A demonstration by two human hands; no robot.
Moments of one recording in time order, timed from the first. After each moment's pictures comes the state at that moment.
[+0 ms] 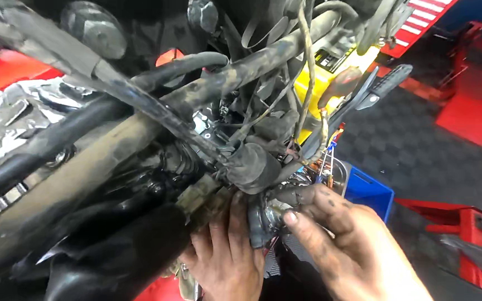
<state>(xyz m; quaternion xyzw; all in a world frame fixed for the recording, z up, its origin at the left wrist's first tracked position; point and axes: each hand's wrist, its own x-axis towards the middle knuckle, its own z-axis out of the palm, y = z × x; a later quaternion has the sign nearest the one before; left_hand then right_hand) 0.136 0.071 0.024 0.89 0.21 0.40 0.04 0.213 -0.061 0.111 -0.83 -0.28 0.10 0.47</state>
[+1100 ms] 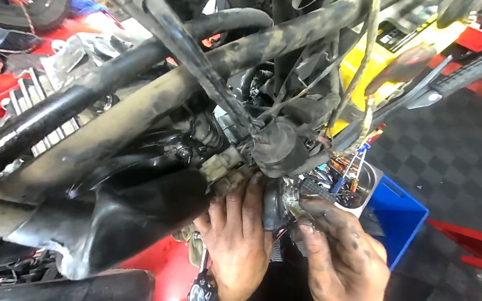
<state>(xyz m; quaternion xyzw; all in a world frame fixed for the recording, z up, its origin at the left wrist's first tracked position) 0.133 0.070 0.027 0.90 0.22 0.38 0.05 0.197 -0.064 0.039 -0.74 -0.36 -0.07 0.56</state>
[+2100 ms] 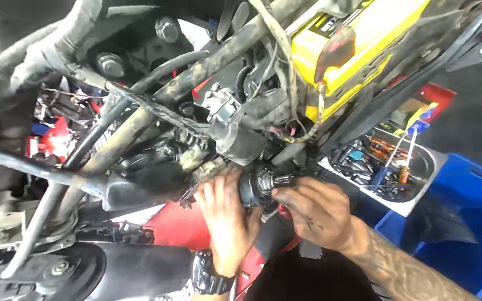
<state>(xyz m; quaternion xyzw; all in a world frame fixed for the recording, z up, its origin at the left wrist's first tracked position) 0.123 0.080 0.037 0.93 0.18 0.32 0.05 0.253 -0.062 0.002 -0.60 -0.55 -0.22 0.54</state>
